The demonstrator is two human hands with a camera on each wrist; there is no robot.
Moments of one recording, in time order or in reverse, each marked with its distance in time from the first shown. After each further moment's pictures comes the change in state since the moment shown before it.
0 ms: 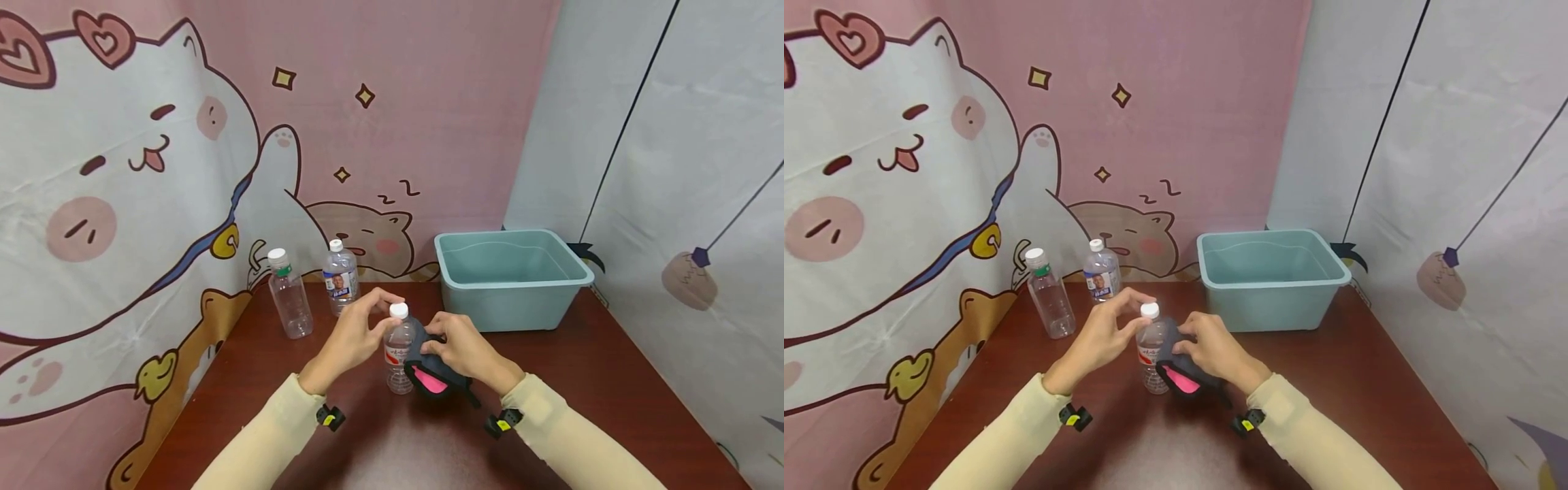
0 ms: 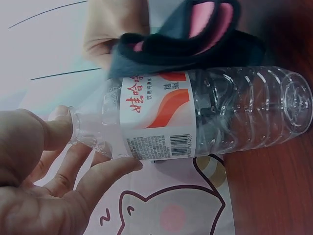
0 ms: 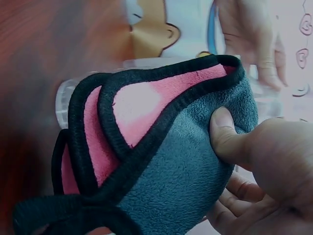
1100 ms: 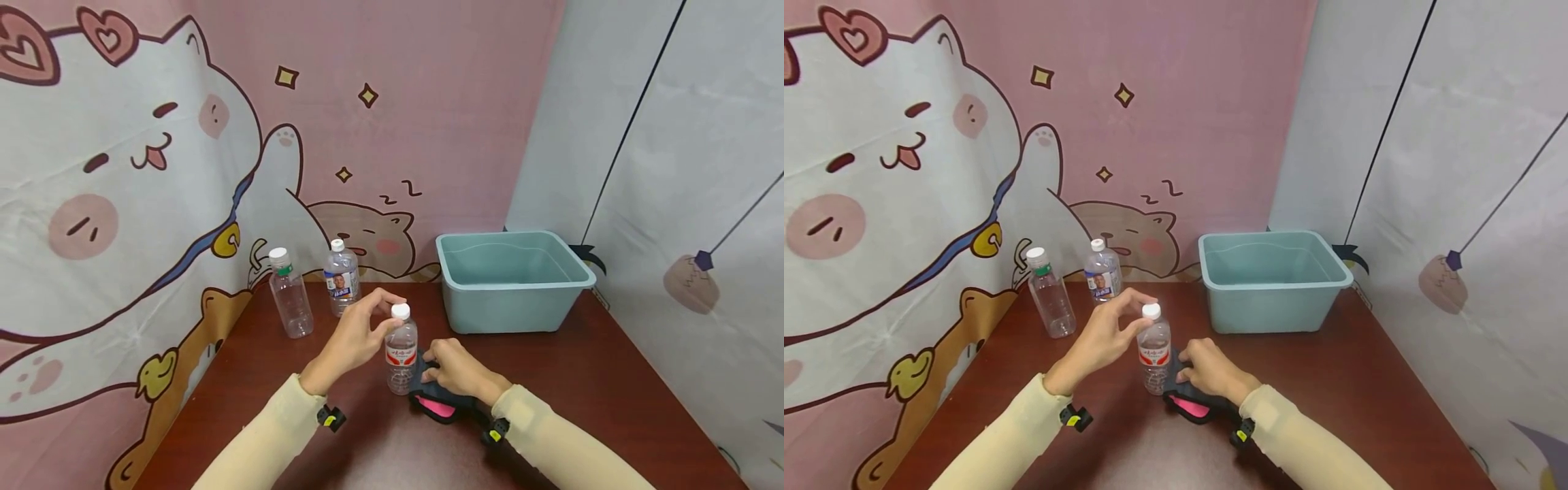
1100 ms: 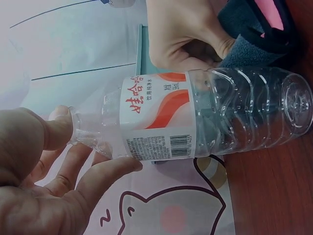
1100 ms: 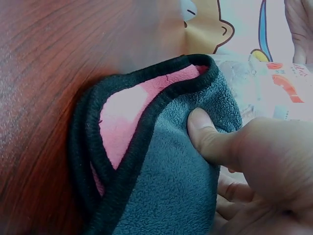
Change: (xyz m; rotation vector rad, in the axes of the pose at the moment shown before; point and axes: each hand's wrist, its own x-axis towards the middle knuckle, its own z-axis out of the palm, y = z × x) left_hand 0.000 0.000 0.001 -0.003 0.000 -0.004; right_hand -0.011 0.030 0.044 0.037 -0.209 0.010
